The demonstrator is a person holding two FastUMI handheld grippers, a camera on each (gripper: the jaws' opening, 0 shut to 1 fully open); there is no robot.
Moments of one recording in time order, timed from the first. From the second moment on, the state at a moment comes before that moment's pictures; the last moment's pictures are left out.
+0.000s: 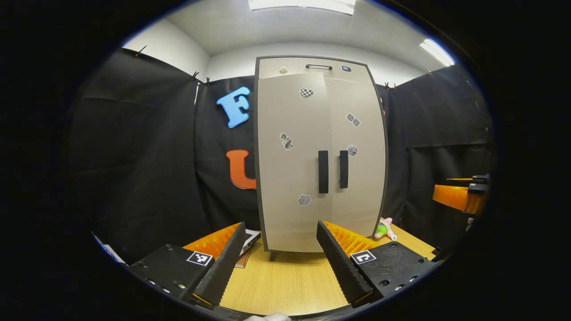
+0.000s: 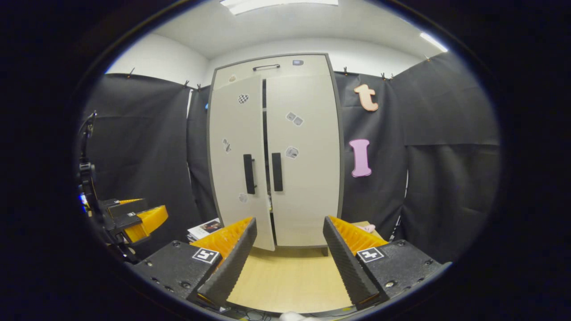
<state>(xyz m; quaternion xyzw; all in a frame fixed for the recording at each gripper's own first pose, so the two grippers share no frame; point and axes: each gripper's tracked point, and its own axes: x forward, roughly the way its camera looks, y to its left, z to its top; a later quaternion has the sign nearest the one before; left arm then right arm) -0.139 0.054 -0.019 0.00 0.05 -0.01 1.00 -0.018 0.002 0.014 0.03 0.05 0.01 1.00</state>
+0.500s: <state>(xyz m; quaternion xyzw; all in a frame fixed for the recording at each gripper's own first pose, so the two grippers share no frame) -0.143 0.053 -0.024 0.00 0.05 -0.01 1.00 -0.017 -0.001 0.010 0.03 0.05 0.01 1.00</state>
